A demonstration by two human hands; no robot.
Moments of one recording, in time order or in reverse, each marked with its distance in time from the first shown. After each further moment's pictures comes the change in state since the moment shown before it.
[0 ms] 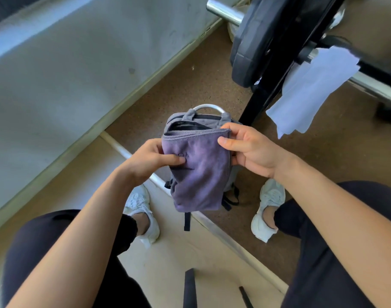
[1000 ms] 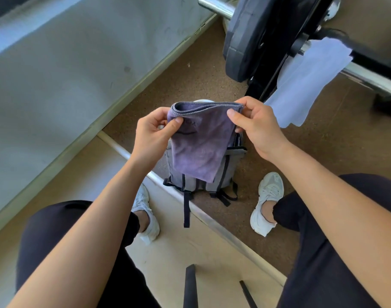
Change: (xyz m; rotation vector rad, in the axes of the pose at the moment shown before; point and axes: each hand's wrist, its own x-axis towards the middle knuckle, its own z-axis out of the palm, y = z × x) left_hand 0.021 0.022 0.026 0.136 0.421 0.357; right_hand 0.006 -0.007 -0.022 -0.394 0.464 -0.344
